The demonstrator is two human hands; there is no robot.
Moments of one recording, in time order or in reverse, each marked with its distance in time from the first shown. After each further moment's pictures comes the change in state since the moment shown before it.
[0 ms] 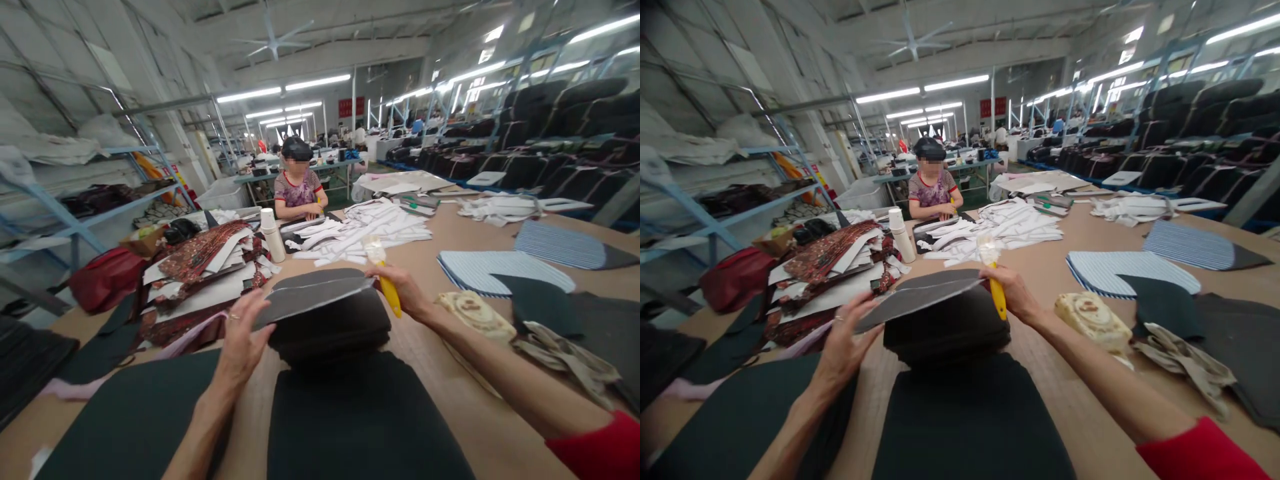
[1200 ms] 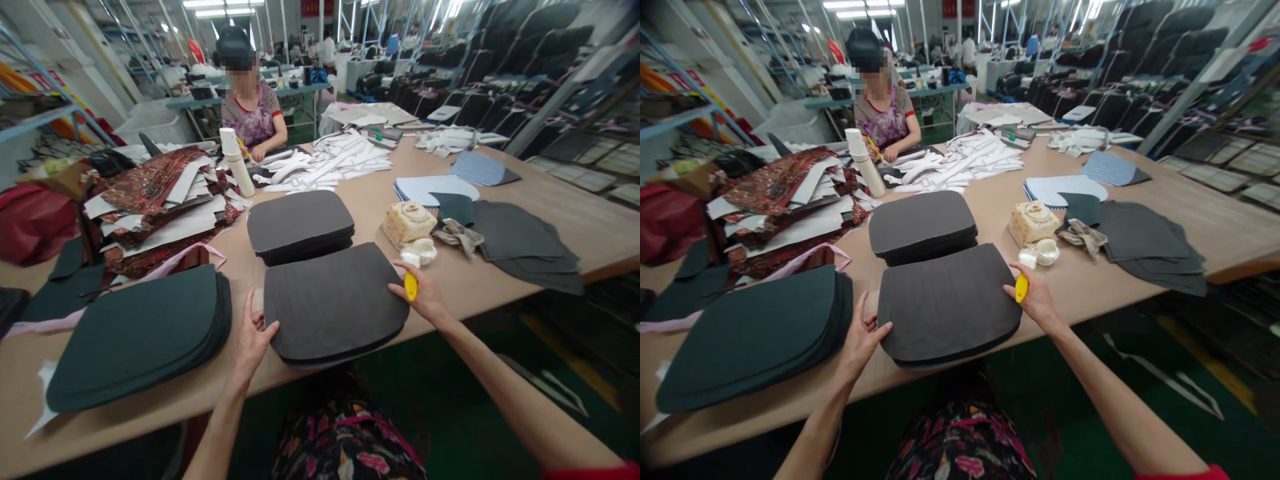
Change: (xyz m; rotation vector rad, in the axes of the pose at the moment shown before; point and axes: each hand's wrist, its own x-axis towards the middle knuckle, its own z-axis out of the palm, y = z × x) left_hand -0.190 0.011 0.022 -0.689 -0.255 -0.791; right_hand -0.256 -0.066 -0.003 -0.106 0.097 0.667
